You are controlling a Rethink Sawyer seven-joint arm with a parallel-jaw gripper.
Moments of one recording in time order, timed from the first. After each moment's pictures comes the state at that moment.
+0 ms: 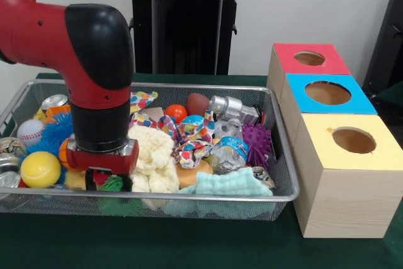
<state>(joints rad) -0.54 -0.30 0.13 1.28 -0.22 0.48 1.57</state>
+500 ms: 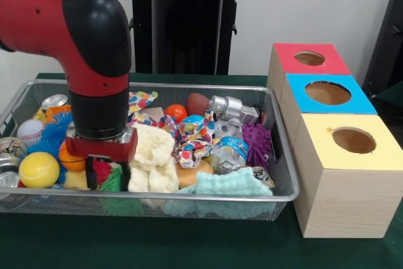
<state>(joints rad) -0.55 -0.35 0.13 1.35 -0.22 0.48 1.57</state>
